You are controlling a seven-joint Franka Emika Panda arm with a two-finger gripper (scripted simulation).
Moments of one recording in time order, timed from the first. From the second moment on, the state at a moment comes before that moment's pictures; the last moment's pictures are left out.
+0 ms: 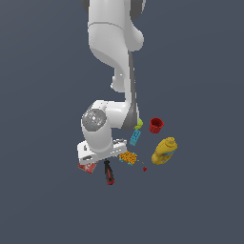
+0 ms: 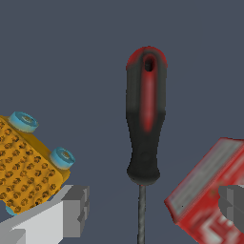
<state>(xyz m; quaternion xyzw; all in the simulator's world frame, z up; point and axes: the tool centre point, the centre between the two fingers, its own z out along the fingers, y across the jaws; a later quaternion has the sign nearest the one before) 0.080 -0.078 0.055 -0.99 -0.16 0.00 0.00</state>
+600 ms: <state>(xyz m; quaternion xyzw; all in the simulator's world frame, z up) 0.093 -0.077 0.034 -0.99 -0.16 -0.02 0.00</state>
